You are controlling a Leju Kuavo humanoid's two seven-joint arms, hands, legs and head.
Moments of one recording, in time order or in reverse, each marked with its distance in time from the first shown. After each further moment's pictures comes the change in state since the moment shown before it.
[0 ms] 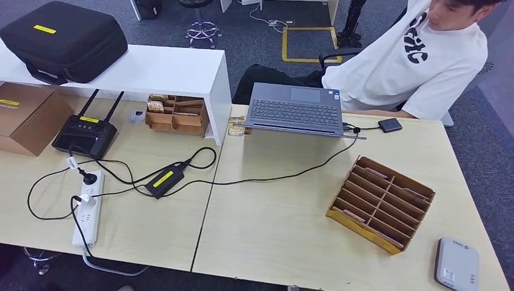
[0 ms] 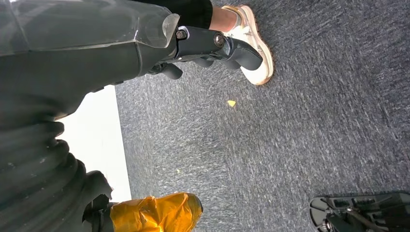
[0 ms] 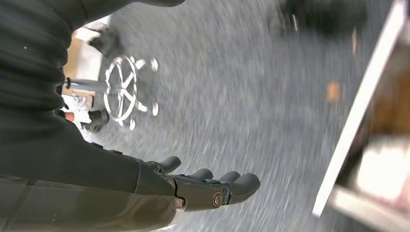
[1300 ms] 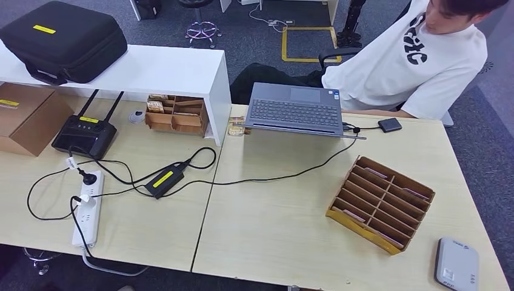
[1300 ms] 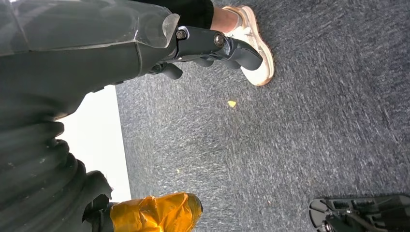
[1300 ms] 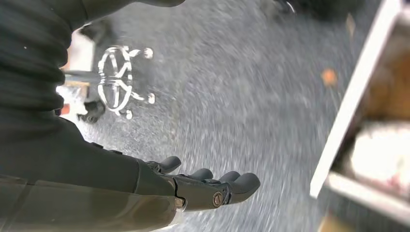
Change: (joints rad) left arm 0.000 0.000 -0.001 0.000 0.016 0.011 0.004; right arm 0.000 0.010 -0.037 -0.002 0.023 -0.174 -0.017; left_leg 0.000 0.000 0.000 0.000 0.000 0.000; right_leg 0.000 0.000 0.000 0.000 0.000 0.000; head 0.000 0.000
